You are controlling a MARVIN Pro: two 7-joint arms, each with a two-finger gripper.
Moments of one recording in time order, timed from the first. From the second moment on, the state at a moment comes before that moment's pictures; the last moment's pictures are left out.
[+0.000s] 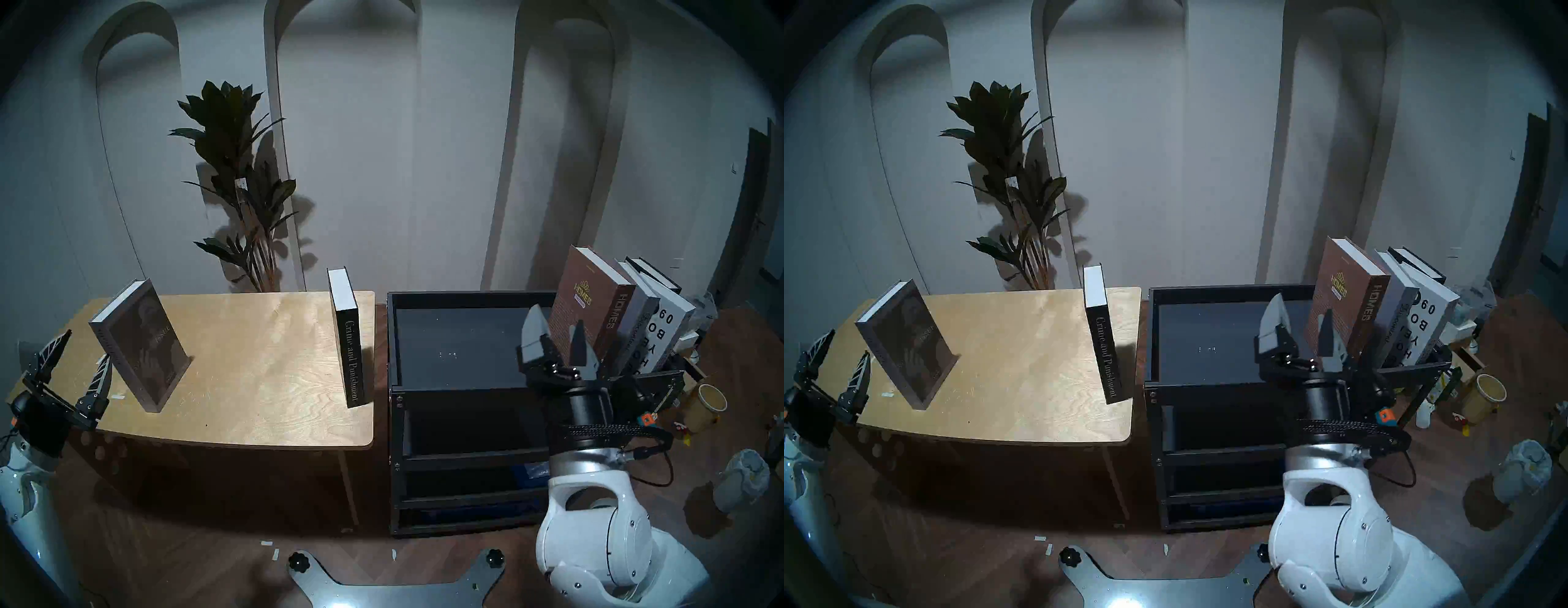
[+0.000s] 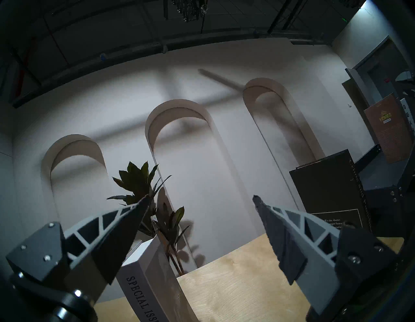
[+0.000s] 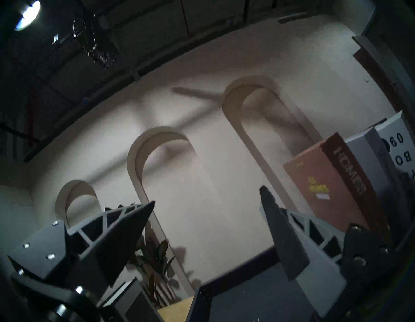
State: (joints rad) left arm 2.01 -1.21 -2.48 -1.71 -0.62 -0.44 -0.96; right arm -2.10 -0.95 1.17 -2.41 0.49 -0.50 -0.59
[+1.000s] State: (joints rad) left arm 2.01 -1.21 -2.48 -1.71 -0.62 -0.44 -0.96; right arm -1.84 -1.03 0.91 -2.34 0.32 -0.02 -0.57
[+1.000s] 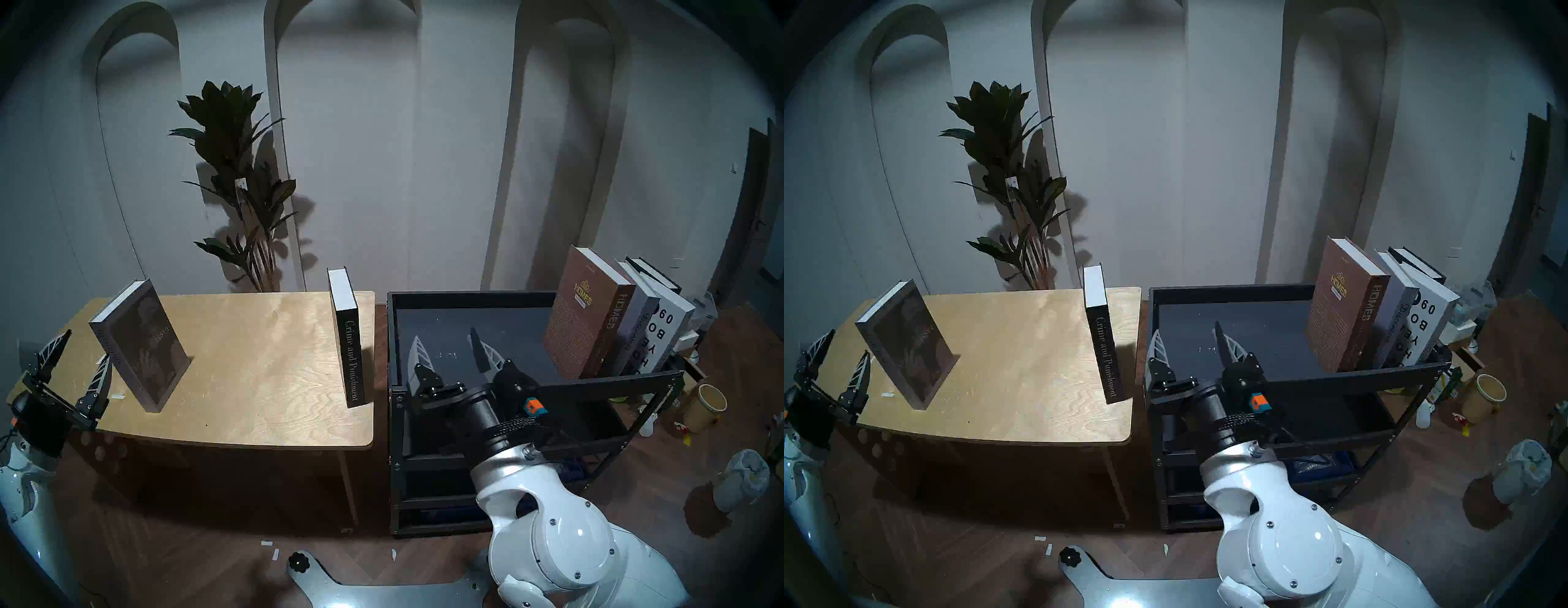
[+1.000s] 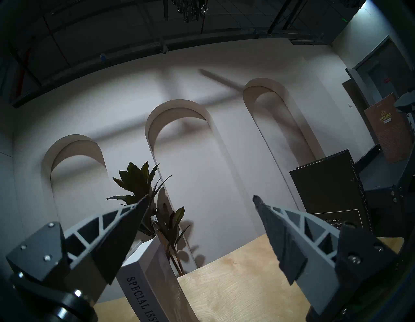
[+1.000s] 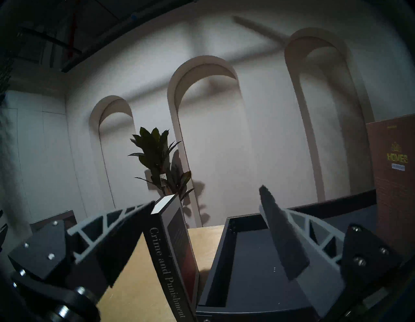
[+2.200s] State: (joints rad) left arm 2.00 -1.21 -2.48 -1.71 -0.62 -0.44 -0.96; right arm -1.46 -1.31 0.67 -1.88 0.29 0.01 -0.57
